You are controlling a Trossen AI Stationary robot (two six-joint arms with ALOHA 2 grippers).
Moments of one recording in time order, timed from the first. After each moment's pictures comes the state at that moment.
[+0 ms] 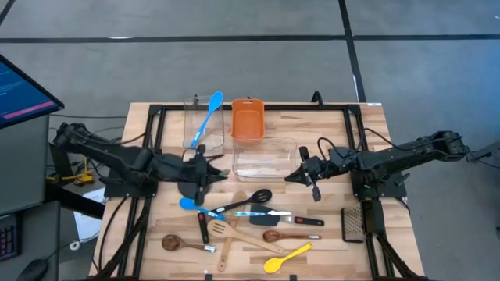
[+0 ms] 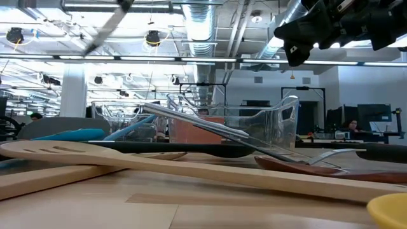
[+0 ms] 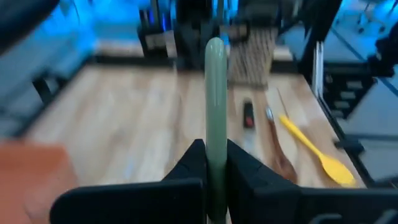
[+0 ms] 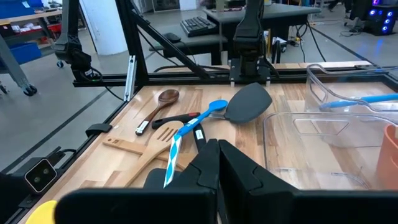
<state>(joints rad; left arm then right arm) -0.32 1.07 0.88 -0.16 -0.38 -0.12 0.09 1.02 0.38 0.46 -0.11 0.08</state>
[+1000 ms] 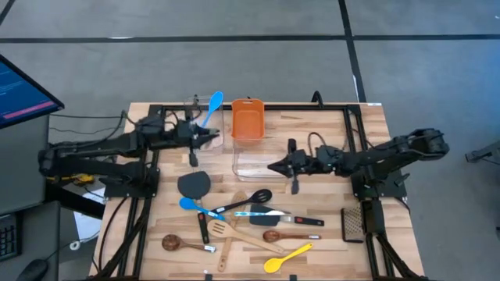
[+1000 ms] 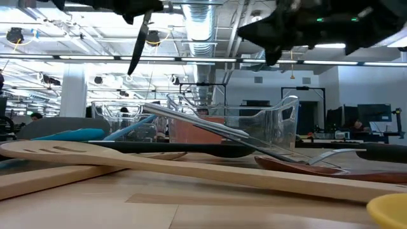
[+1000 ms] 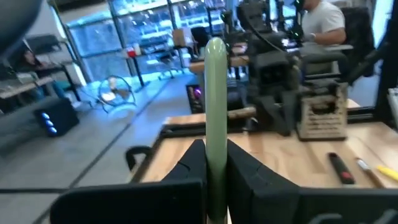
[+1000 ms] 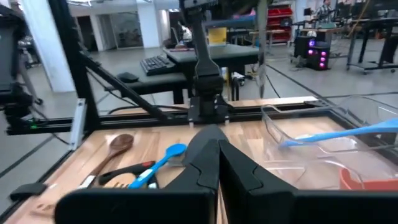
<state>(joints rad) 0.22 0.84 0.66 0.16 0.02 0.20 0.05 1.35 0.49 0.82 0.04 0.08</state>
